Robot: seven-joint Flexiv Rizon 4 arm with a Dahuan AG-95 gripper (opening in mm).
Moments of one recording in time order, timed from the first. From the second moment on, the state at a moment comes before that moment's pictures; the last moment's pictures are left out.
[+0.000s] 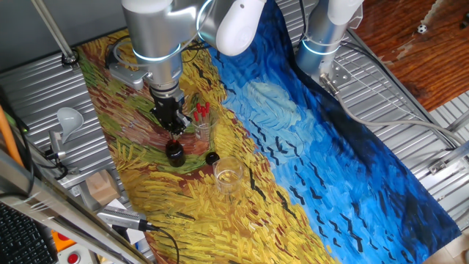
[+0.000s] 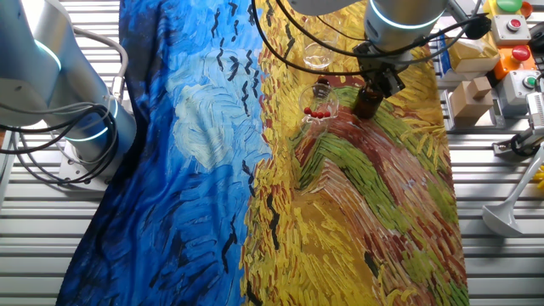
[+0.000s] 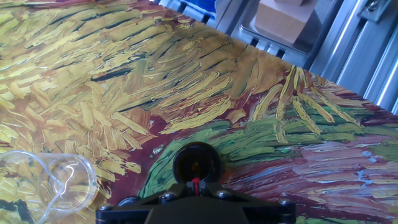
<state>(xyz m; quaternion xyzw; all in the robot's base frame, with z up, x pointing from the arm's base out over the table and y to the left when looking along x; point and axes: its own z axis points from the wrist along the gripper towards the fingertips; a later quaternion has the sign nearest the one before) 0.562 0.082 0.121 -0.25 0.96 0.07 0.07</state>
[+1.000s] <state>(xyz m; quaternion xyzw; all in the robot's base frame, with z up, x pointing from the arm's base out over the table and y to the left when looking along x) 0.562 0.082 0.121 -0.25 0.96 0.08 0.07</state>
